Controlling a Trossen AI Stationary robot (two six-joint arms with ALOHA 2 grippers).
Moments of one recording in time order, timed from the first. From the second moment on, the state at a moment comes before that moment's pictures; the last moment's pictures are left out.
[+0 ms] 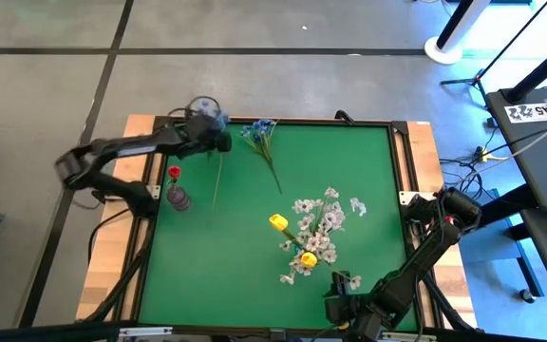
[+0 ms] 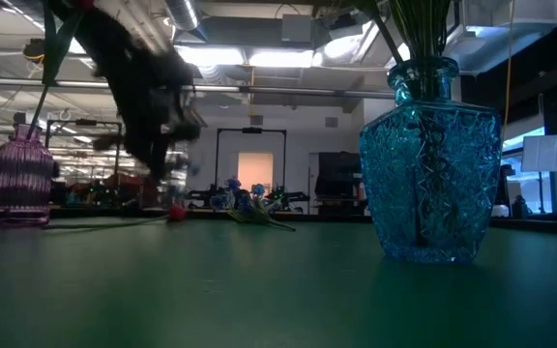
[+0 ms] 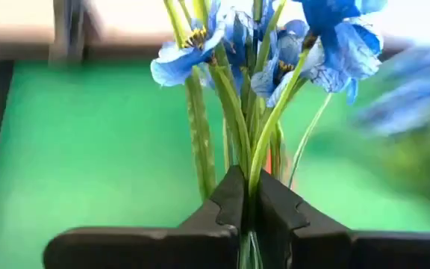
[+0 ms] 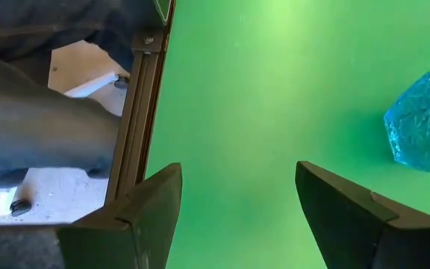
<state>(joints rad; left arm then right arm) 0.64 1.32 0.75 -0.42 -0.45 -0.80 0.92 1.87 1.33 -0.58 0.40 0.70</state>
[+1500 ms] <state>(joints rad) -0.03 0.00 0.39 -0.13 -0.84 -0.02 0.92 1.87 1.33 -0.41 0.46 0.81</state>
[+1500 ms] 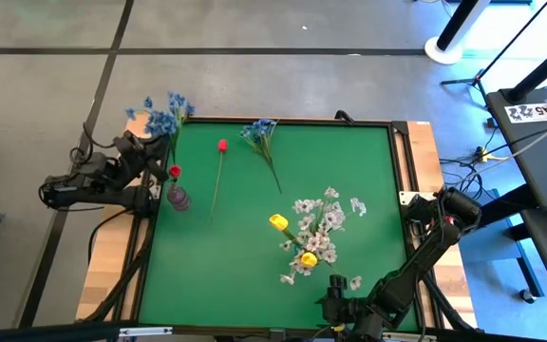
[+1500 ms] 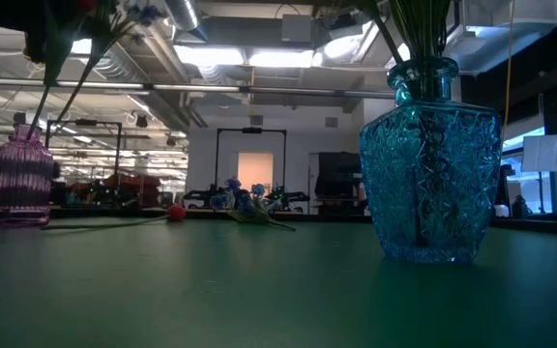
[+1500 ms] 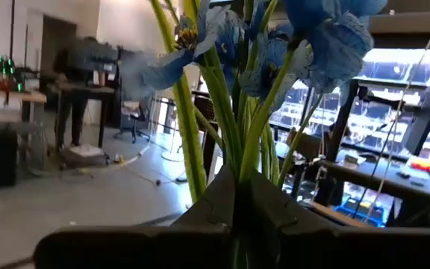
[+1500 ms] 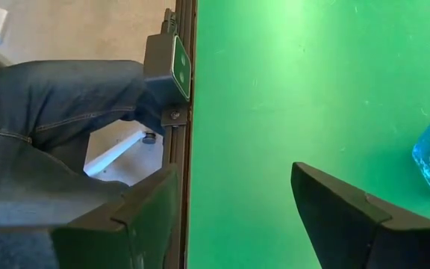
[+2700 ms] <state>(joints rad) -0.03 0.00 0.47 -0.36 -0.44 -0.15 0.92 1.87 1.33 -0.38 0.49 0.89</state>
